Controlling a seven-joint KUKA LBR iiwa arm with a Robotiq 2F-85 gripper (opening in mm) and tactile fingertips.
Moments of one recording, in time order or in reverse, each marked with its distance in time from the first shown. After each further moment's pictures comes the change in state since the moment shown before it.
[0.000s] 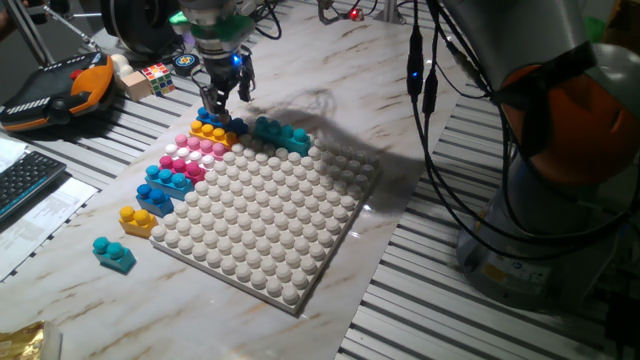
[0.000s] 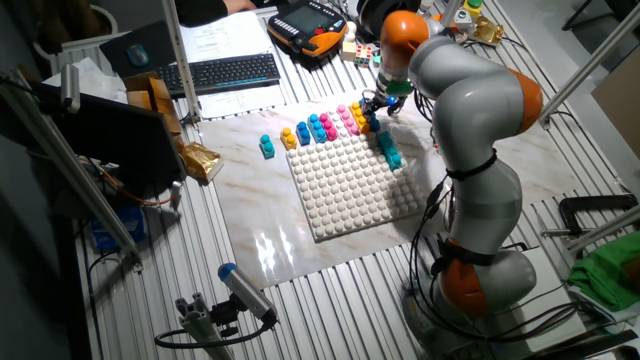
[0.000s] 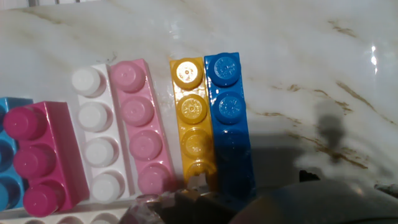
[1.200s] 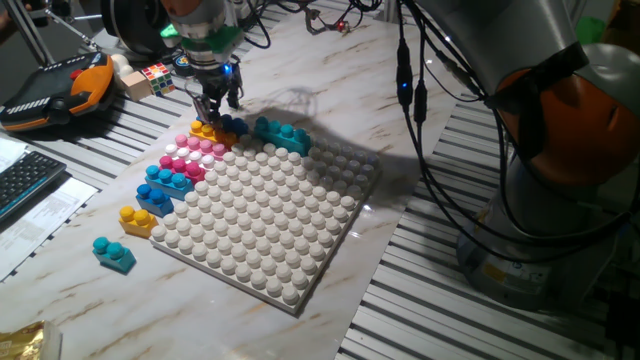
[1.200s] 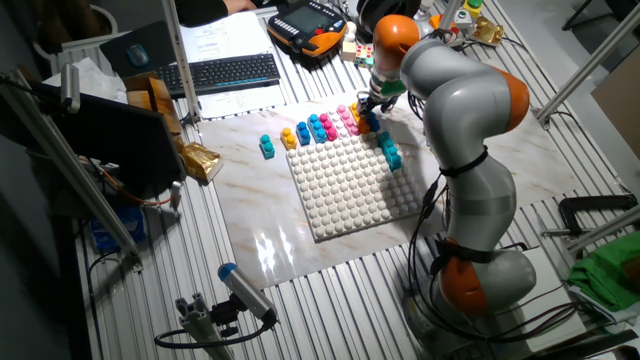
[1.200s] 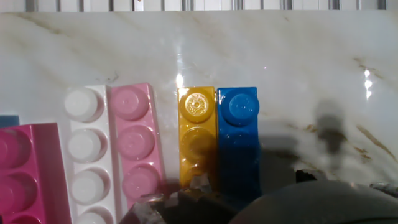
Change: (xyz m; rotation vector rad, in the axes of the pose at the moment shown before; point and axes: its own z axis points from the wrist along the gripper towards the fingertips) arm -0.034 0.002 0.028 0.013 -0.060 -0.077
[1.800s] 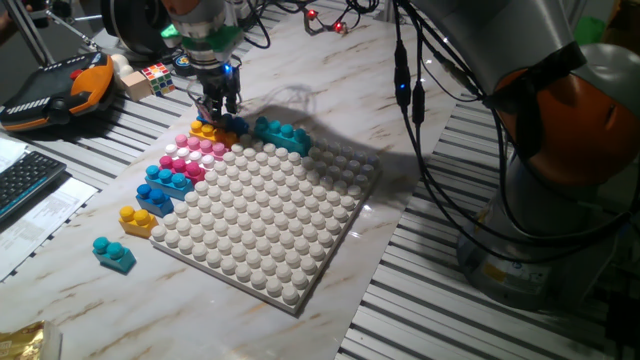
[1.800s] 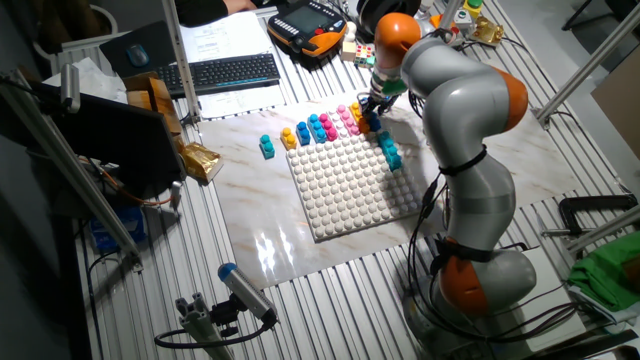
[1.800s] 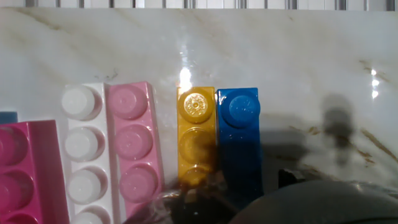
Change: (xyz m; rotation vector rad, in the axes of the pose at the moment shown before) arm 0.000 0.000 0.004 -0.014 0.003 -0.007
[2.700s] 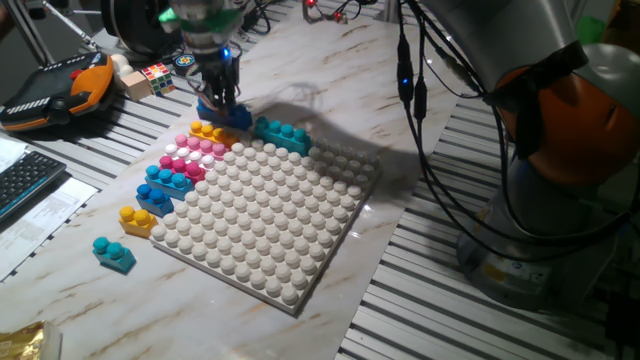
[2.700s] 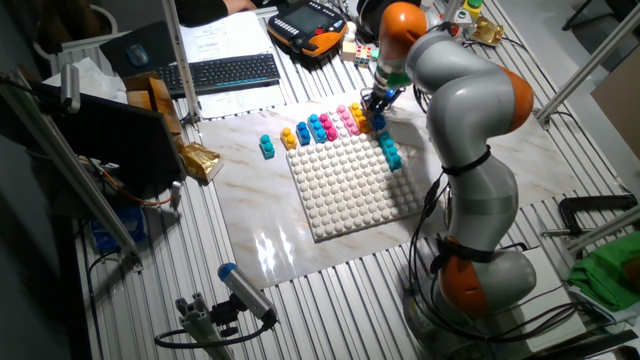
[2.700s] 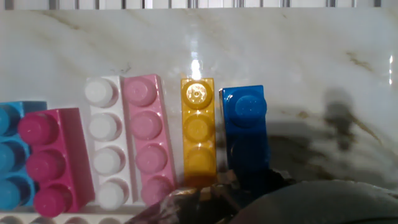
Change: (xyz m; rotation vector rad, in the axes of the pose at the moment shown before) arm 0.014 -0.002 -0.047 -0.054 0.055 0.031
